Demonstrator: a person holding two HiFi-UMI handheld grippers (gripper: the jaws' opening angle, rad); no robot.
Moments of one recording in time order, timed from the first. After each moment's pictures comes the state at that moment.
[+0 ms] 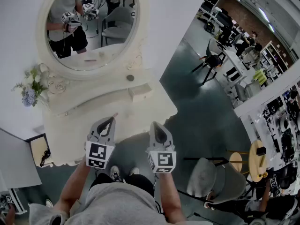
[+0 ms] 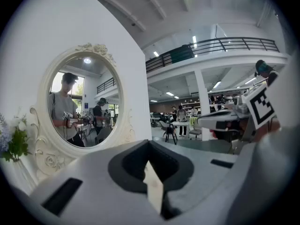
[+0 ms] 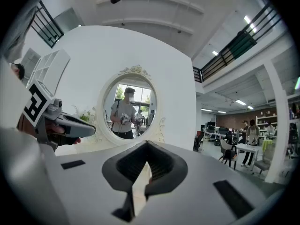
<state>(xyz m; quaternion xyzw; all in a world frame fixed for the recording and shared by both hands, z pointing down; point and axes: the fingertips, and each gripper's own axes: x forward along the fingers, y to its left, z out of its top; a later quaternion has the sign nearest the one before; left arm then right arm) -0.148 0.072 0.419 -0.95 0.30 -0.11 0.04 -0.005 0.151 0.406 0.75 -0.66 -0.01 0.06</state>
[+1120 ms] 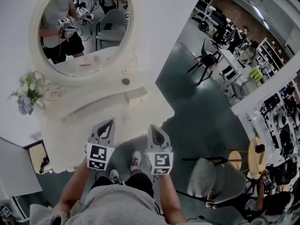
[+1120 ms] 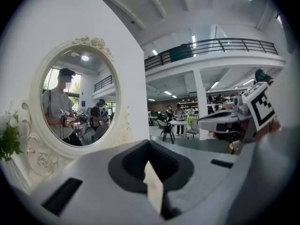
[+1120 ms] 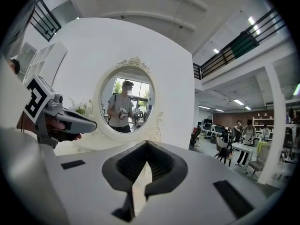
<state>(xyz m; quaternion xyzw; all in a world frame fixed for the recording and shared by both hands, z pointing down) -0.134 0.063 0.431 -0.95 0.28 -0.12 0.03 -0.001 0.146 0.423 0.76 -0.64 0.00 0.10</state>
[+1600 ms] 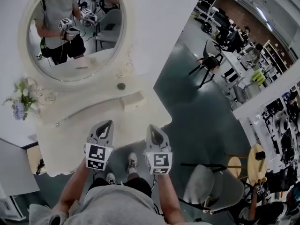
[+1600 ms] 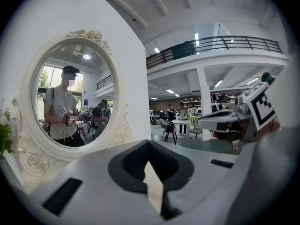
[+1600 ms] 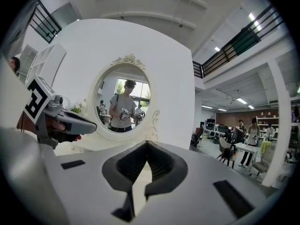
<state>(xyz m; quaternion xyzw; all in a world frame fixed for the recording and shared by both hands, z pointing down) -0.083 0.035 0.438 -0.95 0.30 -0.12 0.02 0.054 0.114 0.426 0.75 -0.66 0.00 0.09</state>
